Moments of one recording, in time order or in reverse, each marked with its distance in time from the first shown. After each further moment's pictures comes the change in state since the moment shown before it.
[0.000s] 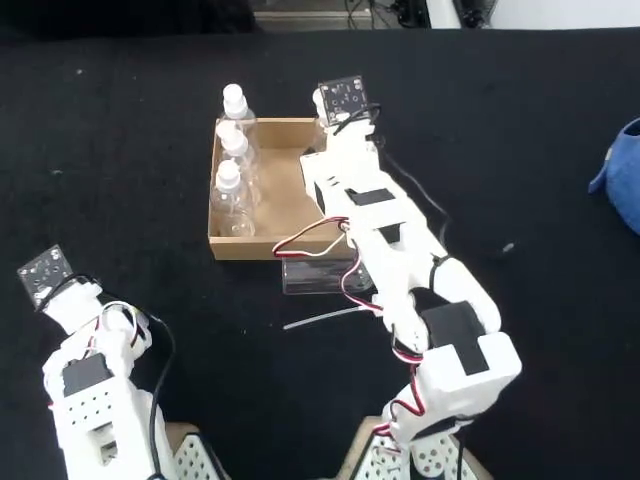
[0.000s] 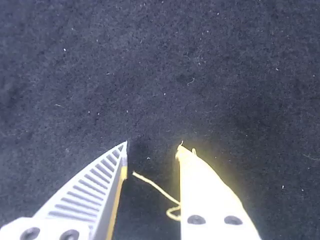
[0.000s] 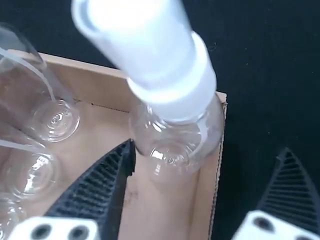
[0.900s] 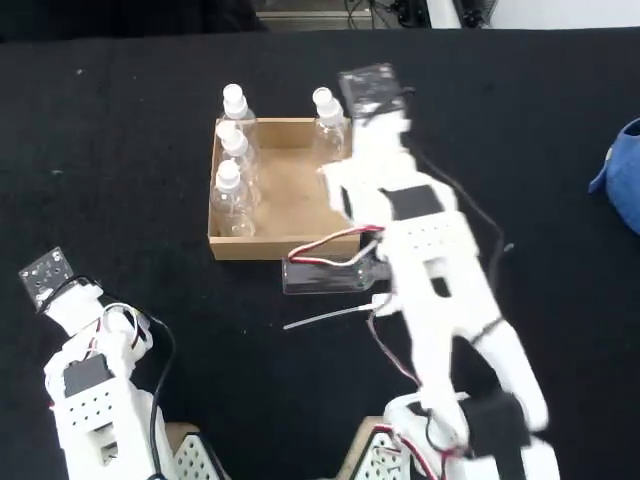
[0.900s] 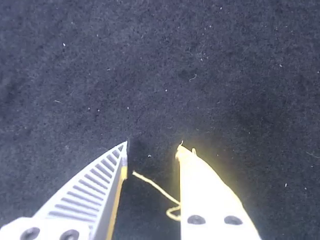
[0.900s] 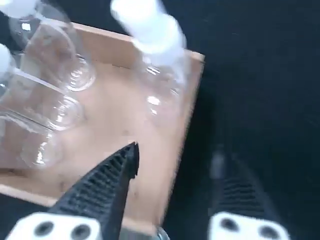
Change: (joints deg) left arm 0.0 0.0 0.8 0.0 0.1; right arm 4.0 -29.5 0.0 39.6 0.0
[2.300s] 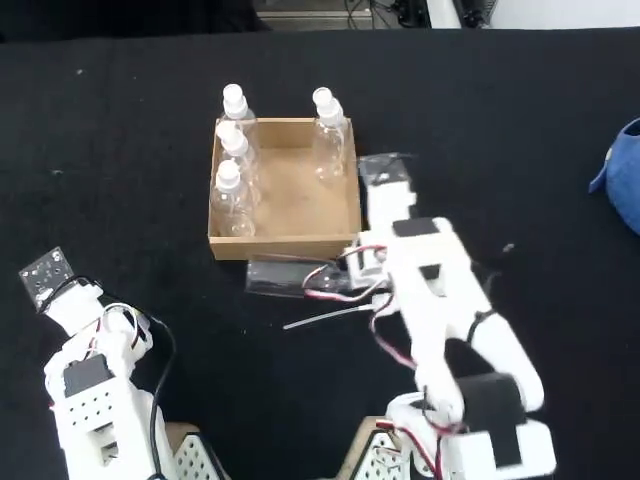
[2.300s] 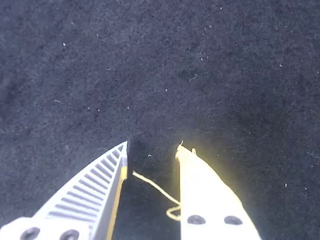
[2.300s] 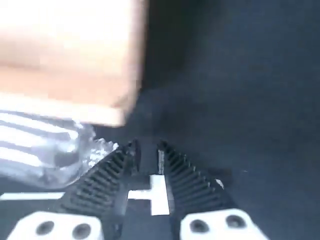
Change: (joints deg) left arm 0.0 0.0 0.0 0.0 0.0; right arm -0.3 5.8 17.9 5.2 0.1
